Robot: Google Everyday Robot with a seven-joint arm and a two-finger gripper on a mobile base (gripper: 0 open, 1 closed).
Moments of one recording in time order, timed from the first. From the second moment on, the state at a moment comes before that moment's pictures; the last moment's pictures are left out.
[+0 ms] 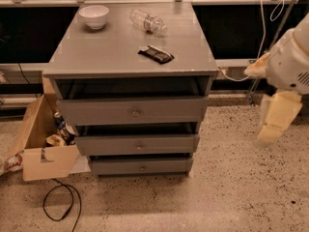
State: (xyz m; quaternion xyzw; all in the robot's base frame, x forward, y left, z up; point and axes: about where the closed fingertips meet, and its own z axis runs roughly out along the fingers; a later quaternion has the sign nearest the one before) arm 0.433 -0.201 0.929 -0.63 0.77 0.02 0.15
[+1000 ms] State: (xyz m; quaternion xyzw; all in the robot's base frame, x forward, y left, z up) arm 0.416 -0.132 0.818 -0.65 0.73 0.14 0.17
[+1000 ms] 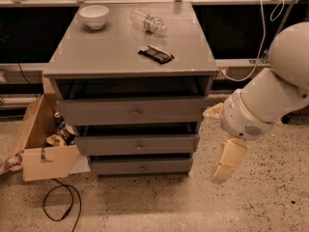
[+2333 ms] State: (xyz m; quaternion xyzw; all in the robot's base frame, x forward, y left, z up) arm 0.549 -0.078 0.747 -0.72 0.65 0.04 0.23
